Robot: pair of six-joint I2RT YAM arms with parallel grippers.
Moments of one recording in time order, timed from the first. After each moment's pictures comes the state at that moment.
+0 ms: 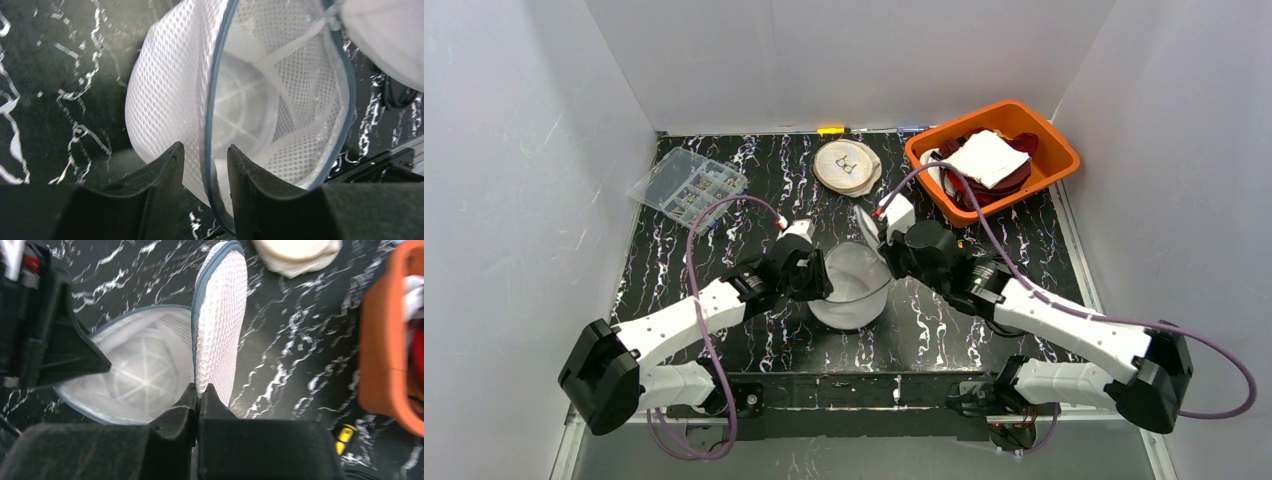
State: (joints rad) left arm -0.78 1.16 0.70 -0.36 -0.10 -0.71; right arm 0.97 1.15 0.87 -0.20 0.21 0.05
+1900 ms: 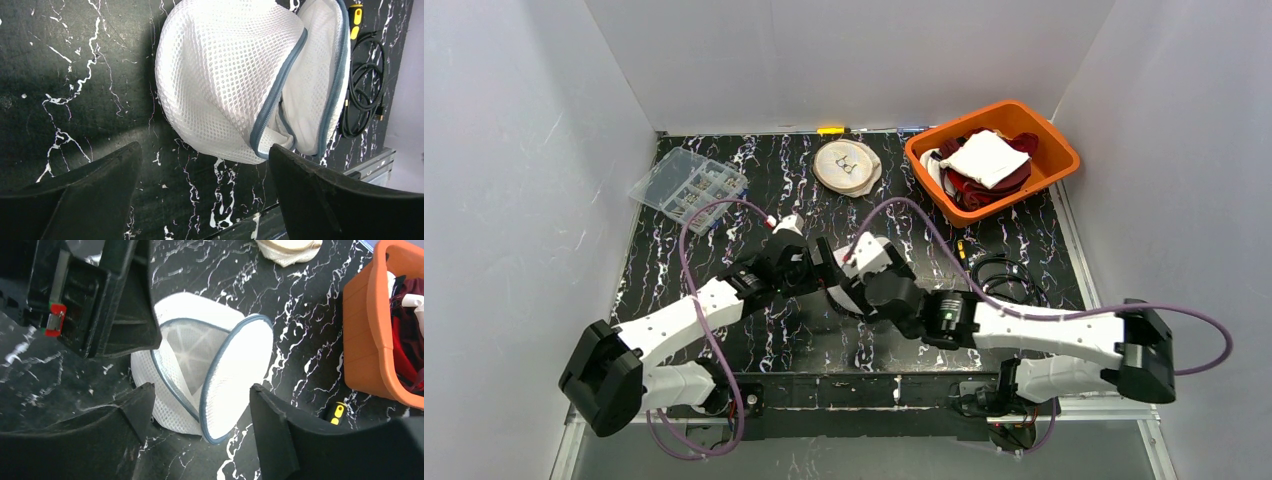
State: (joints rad) left arm -0.72 1.19 0.70 -0.27 -0.06 -0.85; right arm 1.32 1.24 0.86 -0.22 0.71 0.07
